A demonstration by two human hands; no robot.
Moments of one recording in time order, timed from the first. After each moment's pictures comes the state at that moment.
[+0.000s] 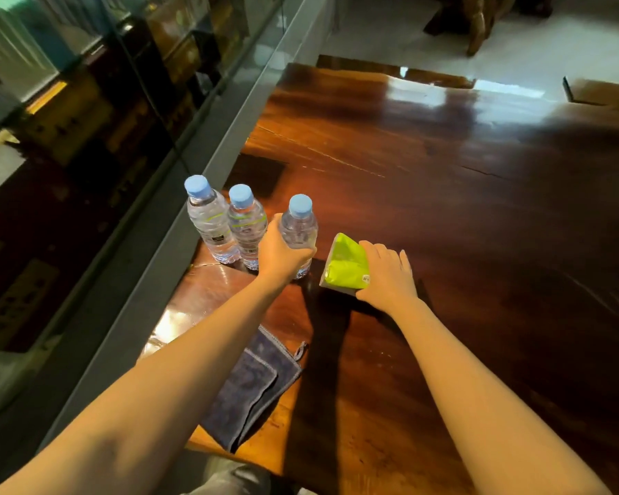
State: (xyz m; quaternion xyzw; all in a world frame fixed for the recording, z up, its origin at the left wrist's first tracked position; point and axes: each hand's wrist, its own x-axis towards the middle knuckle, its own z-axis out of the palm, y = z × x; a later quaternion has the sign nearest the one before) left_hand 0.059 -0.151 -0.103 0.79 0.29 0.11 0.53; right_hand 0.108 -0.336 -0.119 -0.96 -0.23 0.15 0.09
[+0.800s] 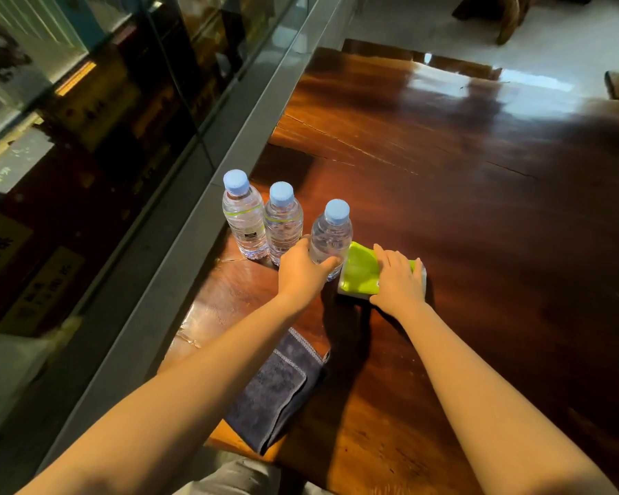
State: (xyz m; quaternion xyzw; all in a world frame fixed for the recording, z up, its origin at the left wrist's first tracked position) left_hand 0.034 -0.131 -0.110 0.82 0.30 0.02 0.49; right_hand 0.102 -0.292 -0.146 -0.96 -0.20 0.19 0.02
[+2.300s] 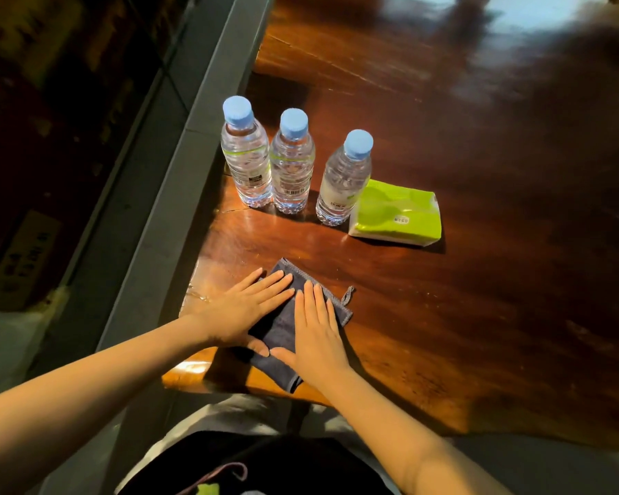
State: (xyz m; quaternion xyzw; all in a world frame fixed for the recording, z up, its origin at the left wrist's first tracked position) left_hand -0.109 -0.020 -0.199 0.92 -0.27 -0.26 0.06; right_hand -0.115 -0.212 -0.184 -0.92 -0.27 0.27 0.07
